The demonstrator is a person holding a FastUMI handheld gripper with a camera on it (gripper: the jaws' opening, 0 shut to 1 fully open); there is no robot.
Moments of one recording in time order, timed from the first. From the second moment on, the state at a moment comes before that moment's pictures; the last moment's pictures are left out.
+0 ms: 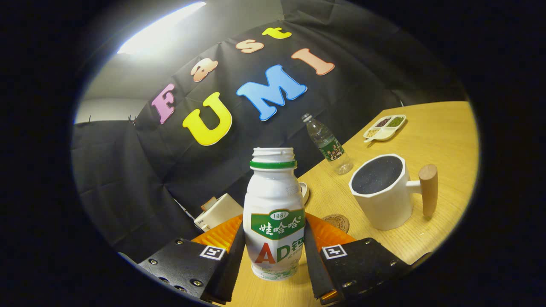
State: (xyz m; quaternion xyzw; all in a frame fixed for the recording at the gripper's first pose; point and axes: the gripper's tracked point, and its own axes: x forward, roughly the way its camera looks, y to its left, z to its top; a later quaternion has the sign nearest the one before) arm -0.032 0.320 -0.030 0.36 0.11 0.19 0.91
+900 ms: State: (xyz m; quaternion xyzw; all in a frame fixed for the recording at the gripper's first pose) arm -0.014 0.312 -0.025 0.59 0.11 0.20 0.78
